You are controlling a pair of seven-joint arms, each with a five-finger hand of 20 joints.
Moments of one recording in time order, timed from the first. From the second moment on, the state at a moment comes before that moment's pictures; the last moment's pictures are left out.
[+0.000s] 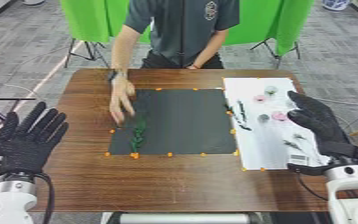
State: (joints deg) left arm 132.3 -58.1 -104.2 -127.4 6.8 14.8 17.8; right arm -122.0 -66.7 104.4 -123.9 -97.7 3.6 0.8
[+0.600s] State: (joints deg) left arm 133.0 -58.4 -104.1 -127.6 6.7 14.9 18.4; right arm -122.4 -54.5 100.9 -122.7 -144.7 13.8 26.4
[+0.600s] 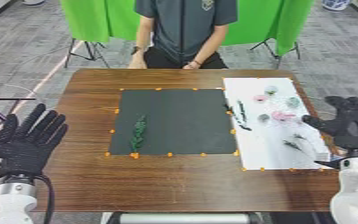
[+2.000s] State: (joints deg) left arm 130.7 -57.6 -103.0 -127.3 5.4 17.2 18.7; right arm -119.1 -55.4 94.4 -115.6 -132.2 3.2 42.7
